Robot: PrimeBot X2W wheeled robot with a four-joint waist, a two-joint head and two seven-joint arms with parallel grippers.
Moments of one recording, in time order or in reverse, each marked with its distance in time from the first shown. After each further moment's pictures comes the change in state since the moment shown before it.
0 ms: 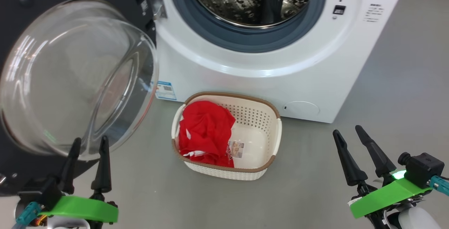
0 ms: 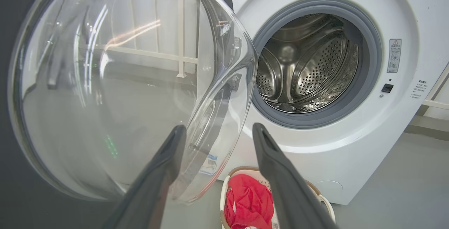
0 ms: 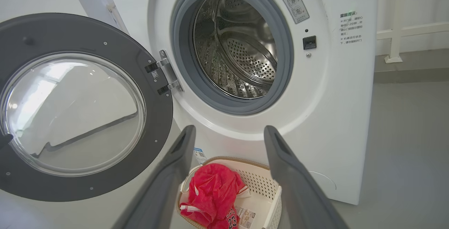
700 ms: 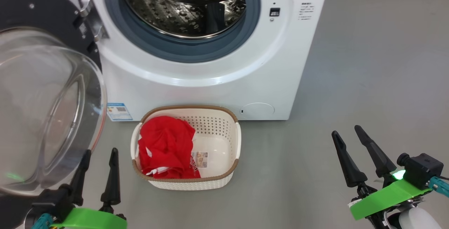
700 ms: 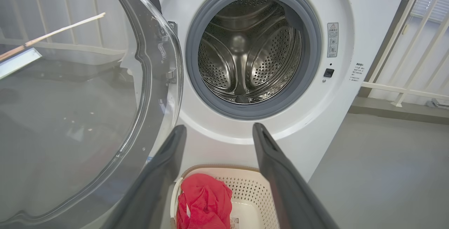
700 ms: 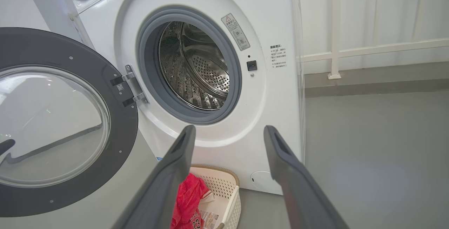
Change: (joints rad) left arm 0.059 -0.036 0.000 -0.025 0.050 0.000 0.000; right arm 0.007 -0.011 0.007 -0.019 -0.026 0.000 0.000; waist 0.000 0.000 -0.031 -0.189
